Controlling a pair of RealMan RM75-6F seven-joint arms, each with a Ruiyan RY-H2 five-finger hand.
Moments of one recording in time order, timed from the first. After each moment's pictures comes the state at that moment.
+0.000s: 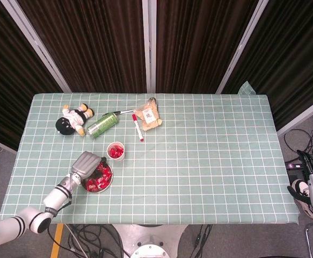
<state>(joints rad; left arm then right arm) -0.65 -1.58 -0.02 -1.18 1.39 0.86 0.08 0.07 -0.99 0.09 -1.67 -1.44 1.46 -0.01</state>
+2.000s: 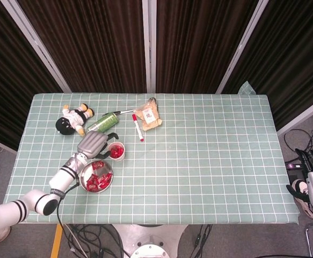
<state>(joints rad) -0.77 -1.46 -0.17 -1.34 1.24 0.81 0.04 0.09 -0.99 0.09 -1.66 -1.43 1.43 0.00</state>
